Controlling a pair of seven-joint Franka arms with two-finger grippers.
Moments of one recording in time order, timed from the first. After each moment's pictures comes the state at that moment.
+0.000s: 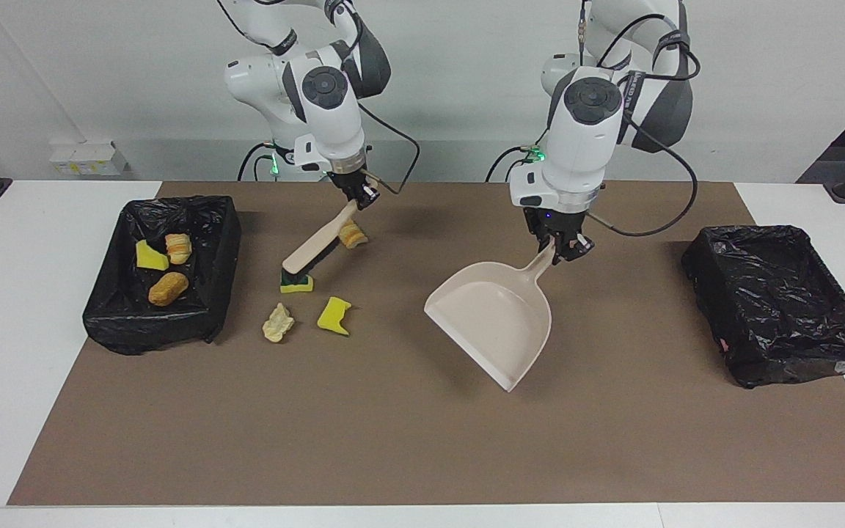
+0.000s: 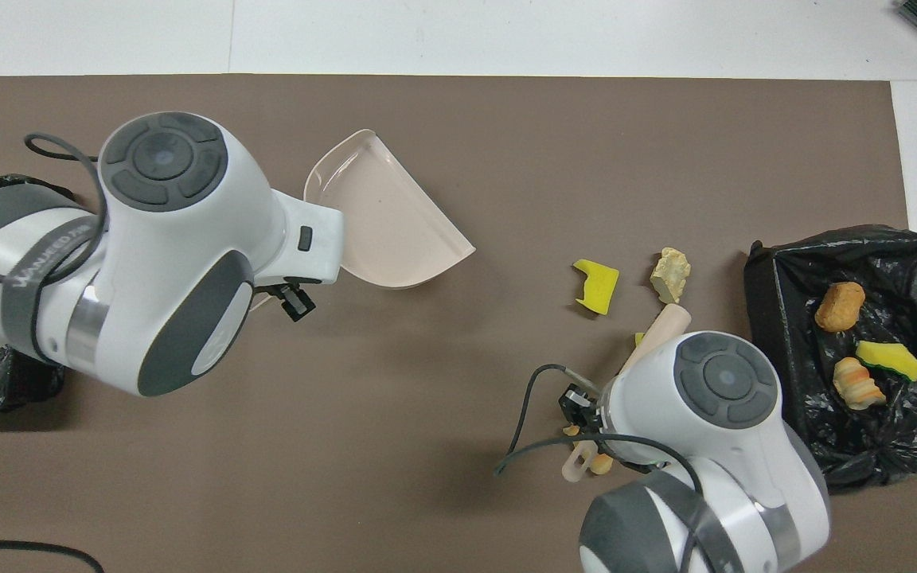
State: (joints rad) left arm -0.35 0.14 -0.10 -1.67 0.09 1.73 0.60; right arm 0.34 -0.21 0.16 -2.26 0.17 1.85 1.16
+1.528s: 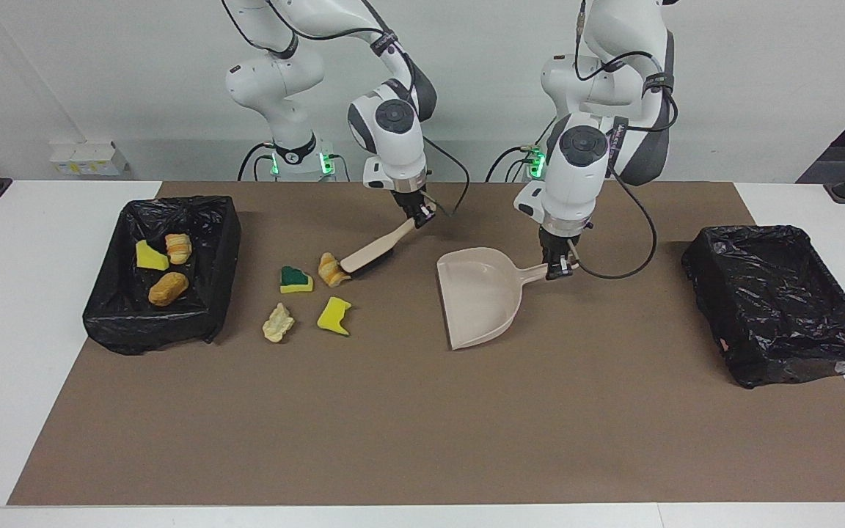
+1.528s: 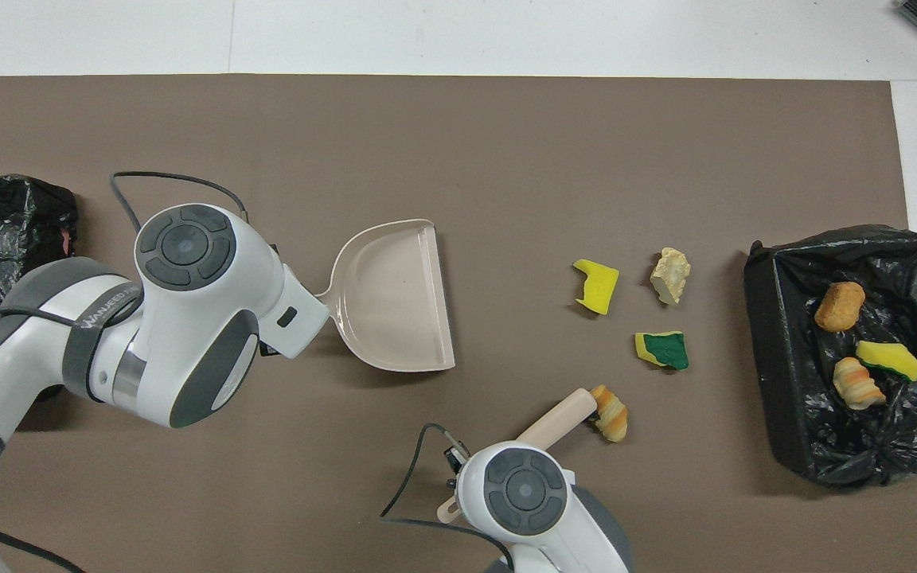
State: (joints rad) left arm -0.31 0.08 -0.12 -2.04 0.10 2.07 1.06; right arm 0.54 0.02 0.15 -2.30 0.22 2.30 1.39
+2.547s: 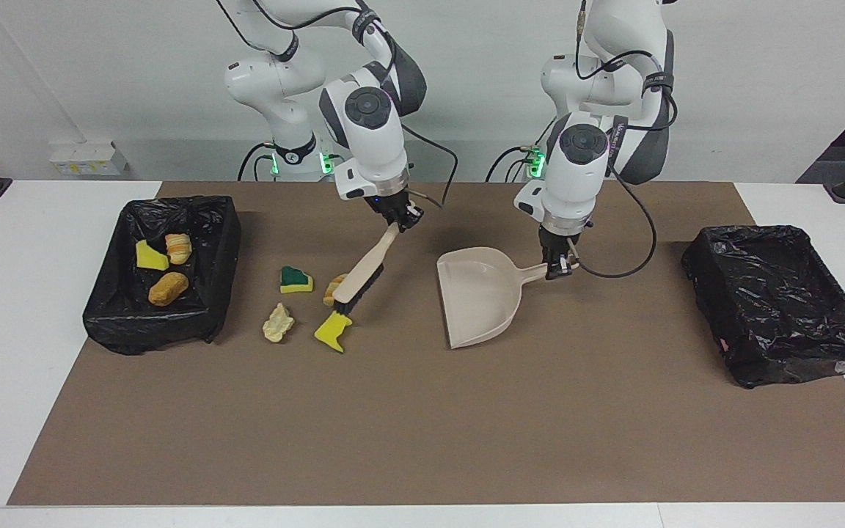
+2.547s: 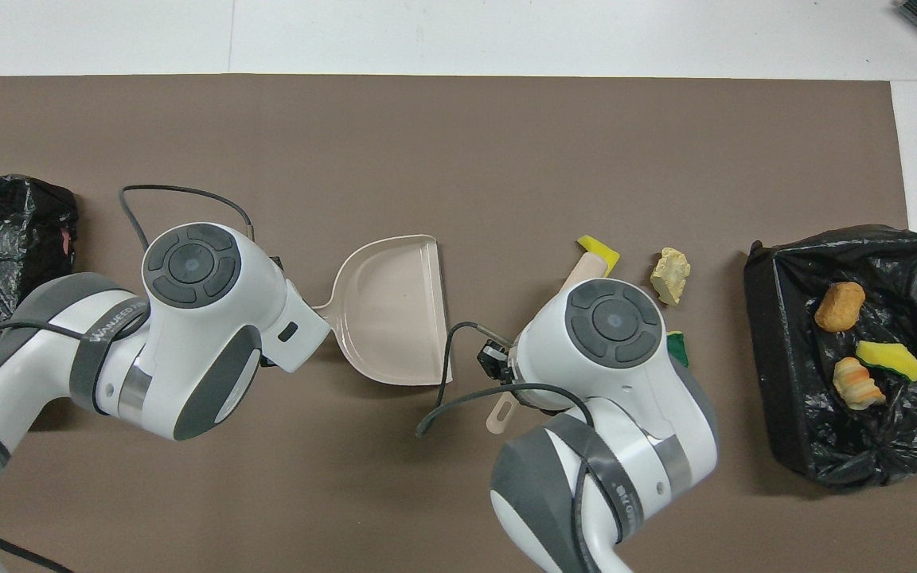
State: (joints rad) left arm -0.31 0.08 -0.12 -2.05 0.10 2.09 1.06; right arm 0.36 0.04 0.15 -2.03 0.15 1.96 0.91
